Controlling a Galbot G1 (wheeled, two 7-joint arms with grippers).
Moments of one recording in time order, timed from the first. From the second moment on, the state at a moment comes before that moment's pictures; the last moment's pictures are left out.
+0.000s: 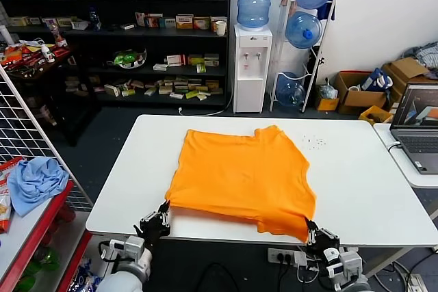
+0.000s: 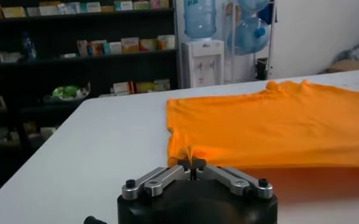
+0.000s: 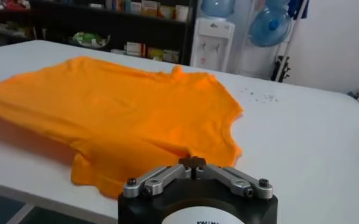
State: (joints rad) left arm 1.41 -1.09 -0.21 -1.90 -0.30 0.15 -0.25; right arm -1.65 1.14 0.53 2.03 0.20 -0.27 0.03
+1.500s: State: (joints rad) left arm 1.06 -1.11 -0.05 -1.58 -0.29 0.12 -0.24; right arm -1.11 1.05 0.32 1.59 0.33 -0.25 0.05
